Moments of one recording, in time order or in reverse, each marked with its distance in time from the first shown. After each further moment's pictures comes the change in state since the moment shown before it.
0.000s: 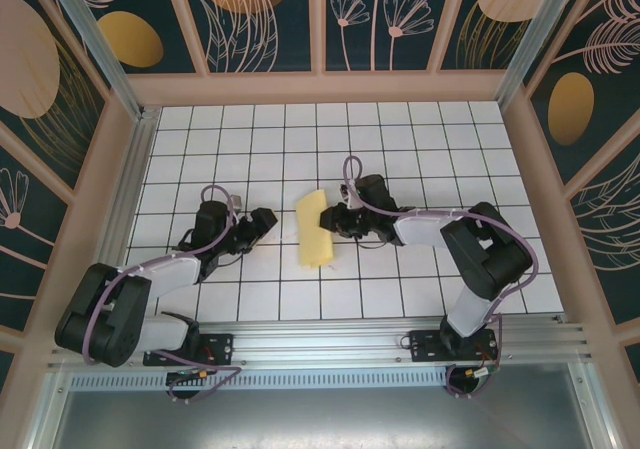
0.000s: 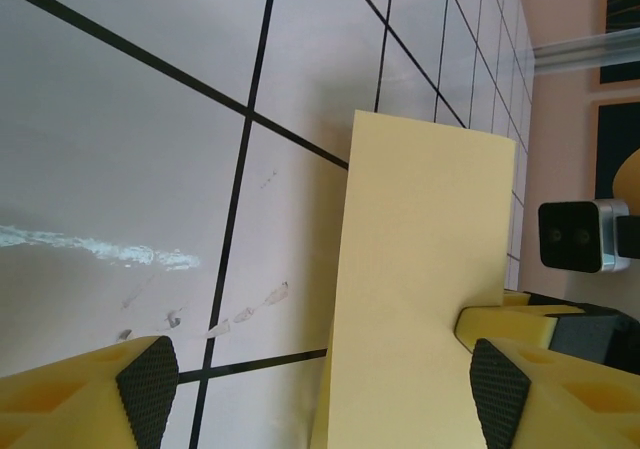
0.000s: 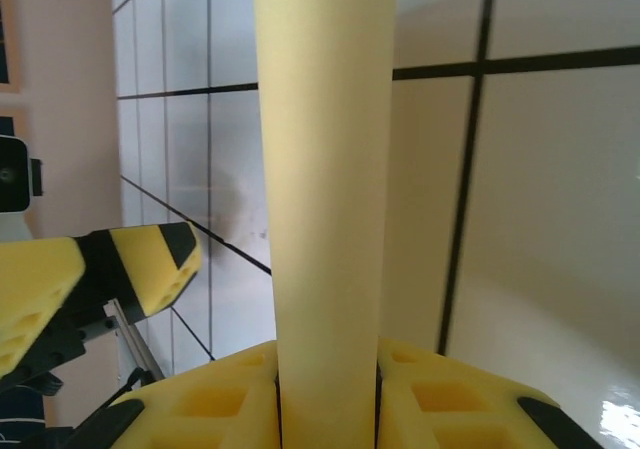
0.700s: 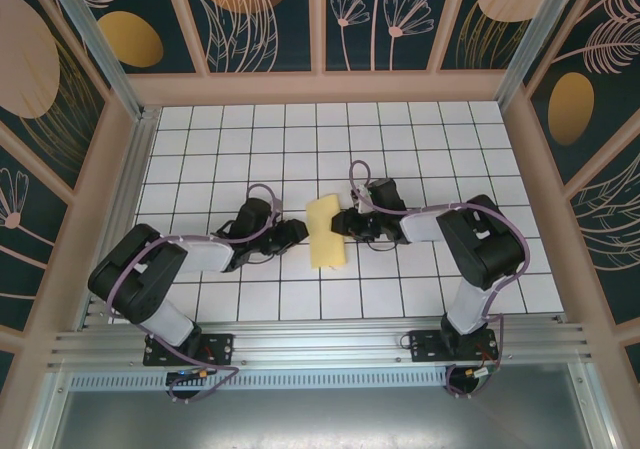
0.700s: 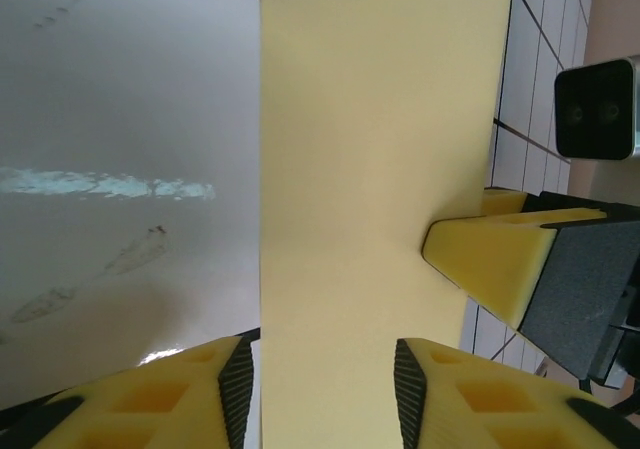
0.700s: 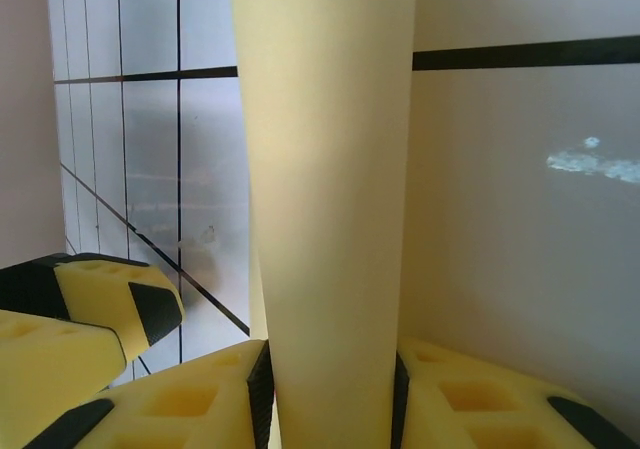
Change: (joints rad) left arm -0.247 0.268 0.168 0.026 -0.041 -0.016; right arm -0.091 0.062 -0.038 -0.004 -0.047 -0.152
